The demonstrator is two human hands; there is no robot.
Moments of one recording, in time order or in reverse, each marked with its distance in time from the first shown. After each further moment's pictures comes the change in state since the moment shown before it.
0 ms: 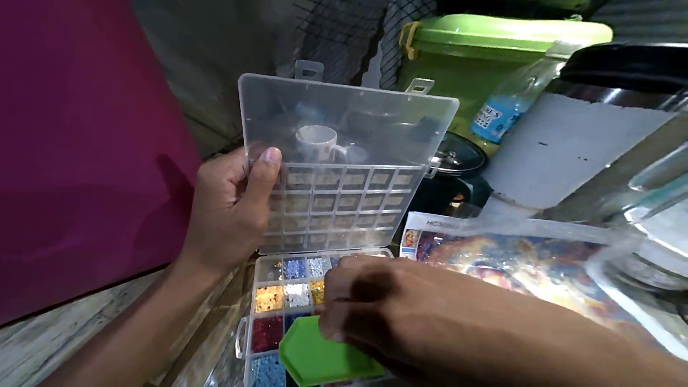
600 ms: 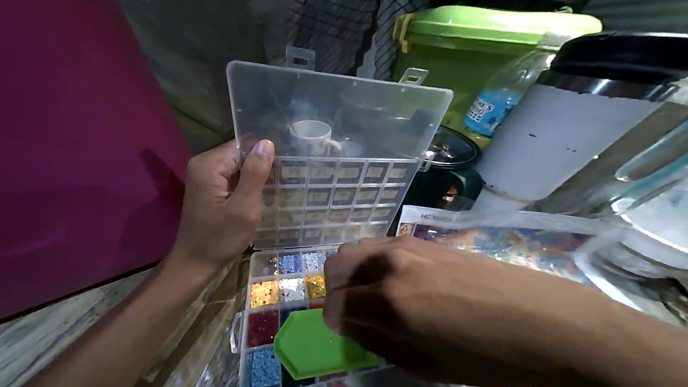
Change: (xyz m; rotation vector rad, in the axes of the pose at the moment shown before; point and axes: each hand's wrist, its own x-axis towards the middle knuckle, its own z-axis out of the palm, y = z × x) left_hand 0.001 0.000 0.000 -0.035 0.004 0.013; right_hand 0.002 -0.001 -0.017 -0.068 -0.048 0.023
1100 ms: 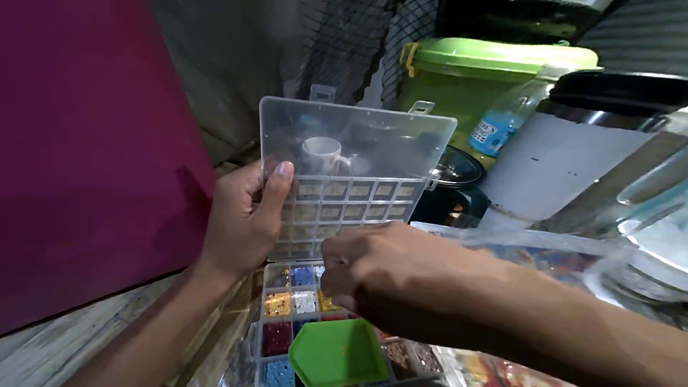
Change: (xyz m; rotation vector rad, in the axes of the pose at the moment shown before) left_hand -0.001 0.002 0.000 0.043 0.003 -0.034; right_hand 0.030 0.015 -0.006 -0.184 -0.071 0.067
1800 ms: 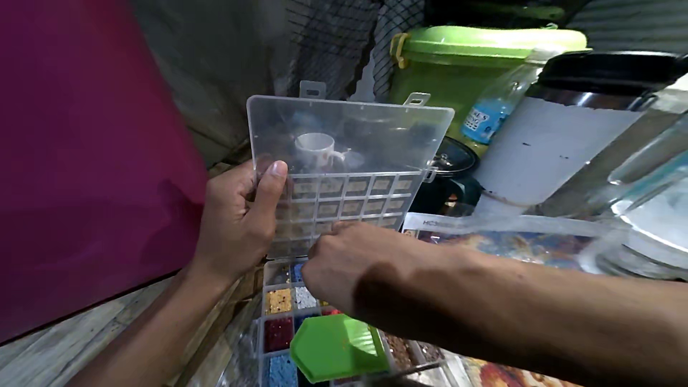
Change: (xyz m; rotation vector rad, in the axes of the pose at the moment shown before) left_hand -0.001 -0.001 0.000 0.032 -0.013 0.059; right_hand 0.029 -0.023 -0.008 -0.119 -0.249 0.078
